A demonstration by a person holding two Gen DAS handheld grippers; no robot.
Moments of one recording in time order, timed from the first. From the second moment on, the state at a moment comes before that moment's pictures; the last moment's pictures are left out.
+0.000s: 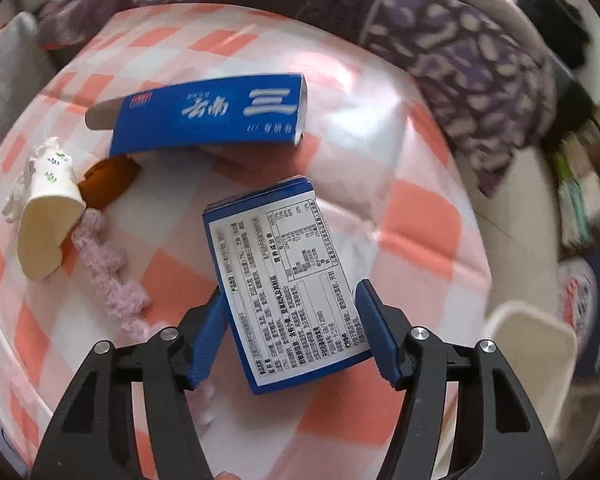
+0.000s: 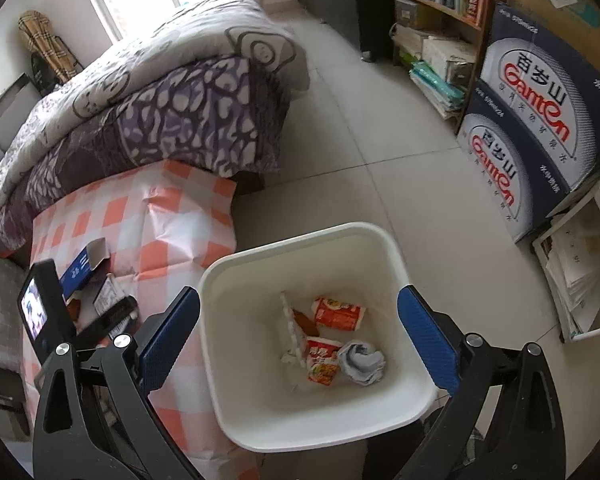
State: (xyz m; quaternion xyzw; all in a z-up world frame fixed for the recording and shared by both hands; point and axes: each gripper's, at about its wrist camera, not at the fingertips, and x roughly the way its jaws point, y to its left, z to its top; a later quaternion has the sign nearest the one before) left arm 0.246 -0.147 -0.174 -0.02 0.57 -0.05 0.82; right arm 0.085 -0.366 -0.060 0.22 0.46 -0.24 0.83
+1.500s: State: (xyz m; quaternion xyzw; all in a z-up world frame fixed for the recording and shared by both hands) left arm 0.191 0.111 -0.034 -0.15 0.45 0.00 0.88; right arm 0.196 -0.067 -0.122 0.02 0.50 0.00 0.87
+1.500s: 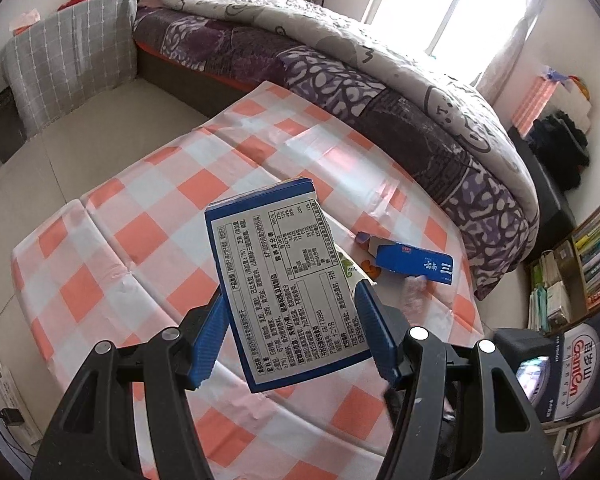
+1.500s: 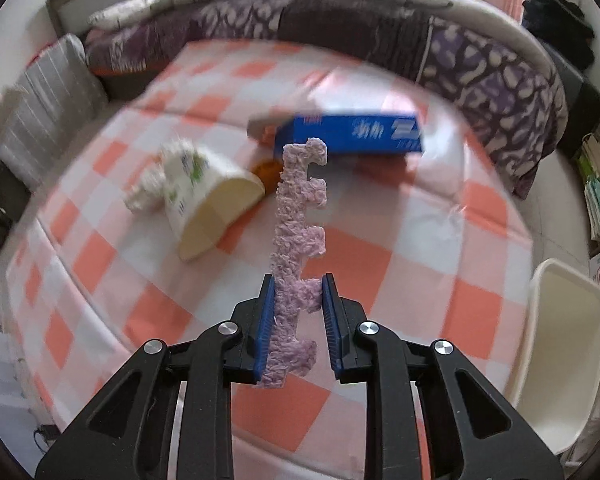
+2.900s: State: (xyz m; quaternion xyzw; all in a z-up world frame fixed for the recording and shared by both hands) left arm 0.161 -0.050 -0.044 0.00 0.44 -0.11 0.89; right arm 0.112 -0.237 -0.046 0.07 0.43 -0.14 0.89
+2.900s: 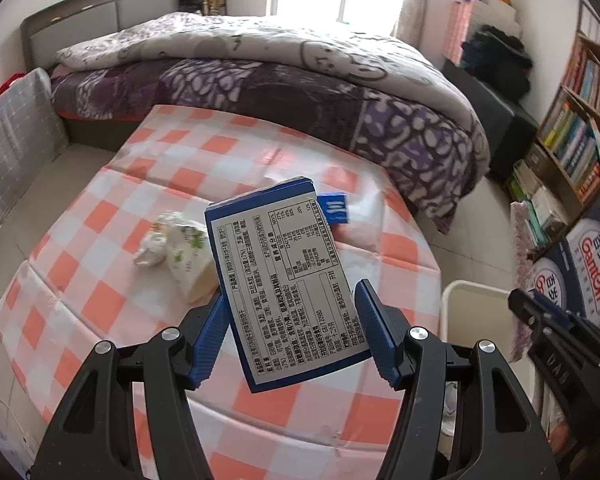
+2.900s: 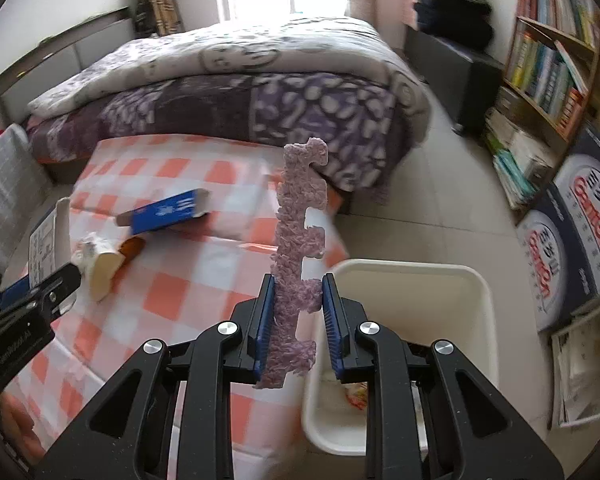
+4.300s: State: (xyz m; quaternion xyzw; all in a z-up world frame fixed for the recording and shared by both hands) left arm 0.093 -0.252 -0.105 0.09 0.47 -0.31 0.82; right arm 0.018 -0.422 -0.035 0.20 0.40 -0.32 0.84
